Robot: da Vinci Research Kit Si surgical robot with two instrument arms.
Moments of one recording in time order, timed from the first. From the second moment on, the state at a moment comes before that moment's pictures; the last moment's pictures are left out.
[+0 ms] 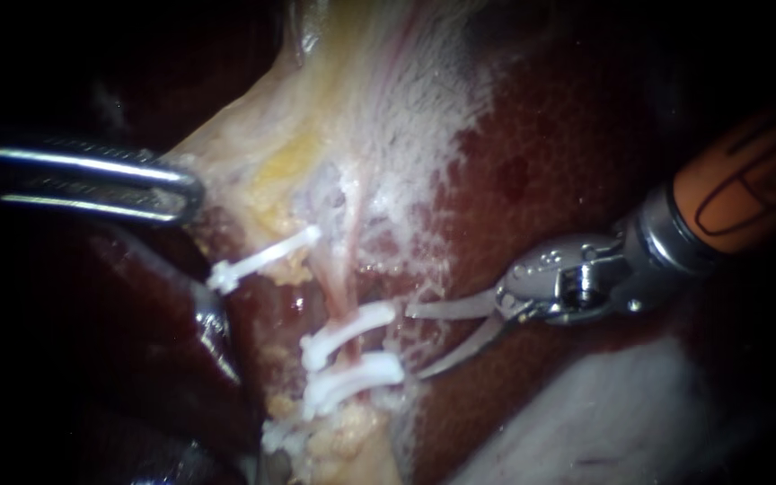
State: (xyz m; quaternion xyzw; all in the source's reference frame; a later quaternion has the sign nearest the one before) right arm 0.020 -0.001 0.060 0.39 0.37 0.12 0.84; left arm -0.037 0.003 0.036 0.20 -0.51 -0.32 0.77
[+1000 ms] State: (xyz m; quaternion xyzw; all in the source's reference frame) right arm 0.024 -0.002 0.061 0.40 0.37 0.11 0.83; left arm -0.038 0.002 0.036 0.20 -0.51 -0.32 0.78
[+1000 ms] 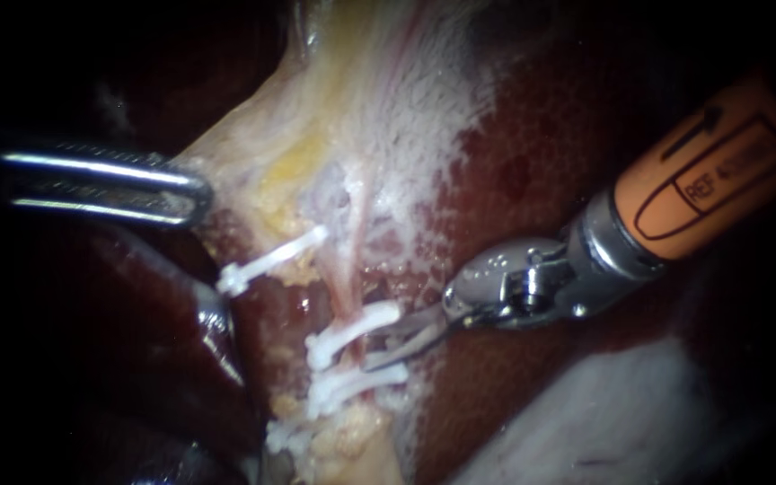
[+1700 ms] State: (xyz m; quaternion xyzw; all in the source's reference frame) right arm 0.025 -0.002 0.061 0.40 0.37 0.11 0.83; left arm -0.038 0.002 0.037 0.20 -0.51 -0.32 0.78
